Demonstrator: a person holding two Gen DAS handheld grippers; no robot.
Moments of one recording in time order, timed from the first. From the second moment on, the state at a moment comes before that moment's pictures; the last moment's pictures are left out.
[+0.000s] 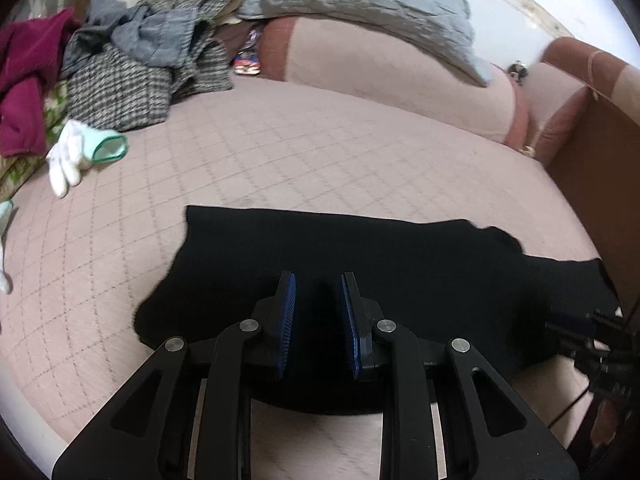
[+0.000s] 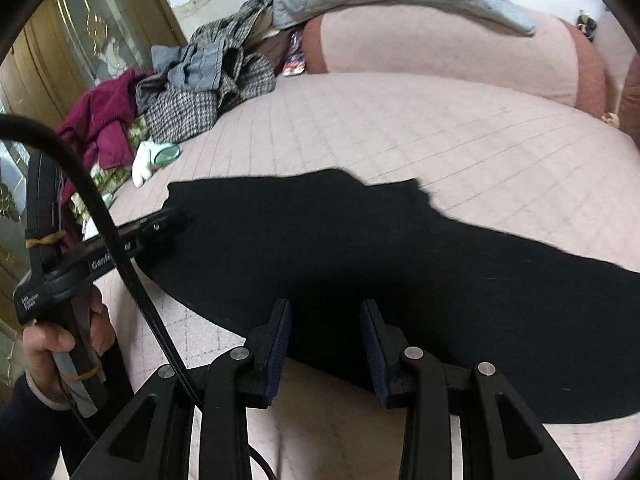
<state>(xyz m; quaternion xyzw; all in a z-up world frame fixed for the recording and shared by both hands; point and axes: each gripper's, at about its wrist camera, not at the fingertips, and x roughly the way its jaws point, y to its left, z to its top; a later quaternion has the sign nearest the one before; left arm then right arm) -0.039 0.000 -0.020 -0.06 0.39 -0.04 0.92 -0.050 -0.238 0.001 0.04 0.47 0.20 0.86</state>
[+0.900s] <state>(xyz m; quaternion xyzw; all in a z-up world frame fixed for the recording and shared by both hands) -0.039 -0.154 -0.007 -0.02 0.42 -0.22 0.88 -0.101 -0.458 0.054 0.10 0.46 0.04 0.88</state>
